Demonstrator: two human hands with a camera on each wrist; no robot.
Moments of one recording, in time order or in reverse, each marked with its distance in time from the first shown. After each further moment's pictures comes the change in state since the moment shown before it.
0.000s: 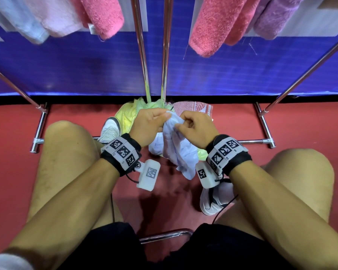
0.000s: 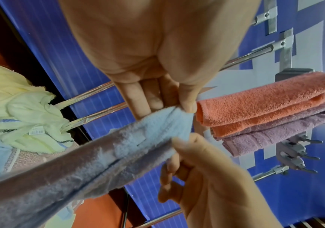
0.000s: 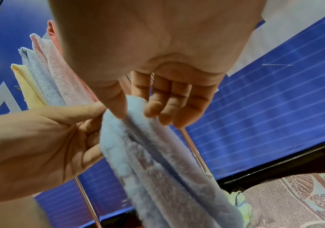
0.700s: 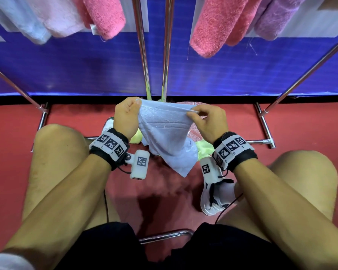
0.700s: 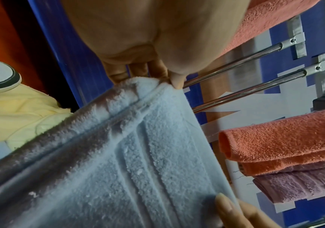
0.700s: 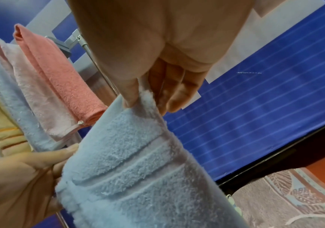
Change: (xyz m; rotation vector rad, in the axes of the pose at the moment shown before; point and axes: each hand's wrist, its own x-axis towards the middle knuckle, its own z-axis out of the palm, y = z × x) left_hand 0.020 -0.019 -0.048 0.182 0.386 0.123; right_hand 0.005 0.015 -0.012 0.060 0.316 -0.004
